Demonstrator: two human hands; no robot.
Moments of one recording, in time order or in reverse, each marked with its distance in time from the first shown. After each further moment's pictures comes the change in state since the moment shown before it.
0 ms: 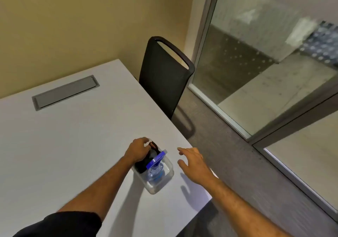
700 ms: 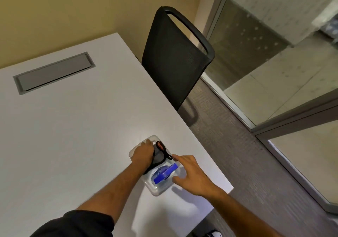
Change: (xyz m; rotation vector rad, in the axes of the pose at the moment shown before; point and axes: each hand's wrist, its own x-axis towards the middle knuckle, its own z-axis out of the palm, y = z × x) left_hand 0.061 -0.050 0.062 0.451 -0.147 -0.030; right_hand 0.042 -0.016 0.035 0.182 -0.334 0.106
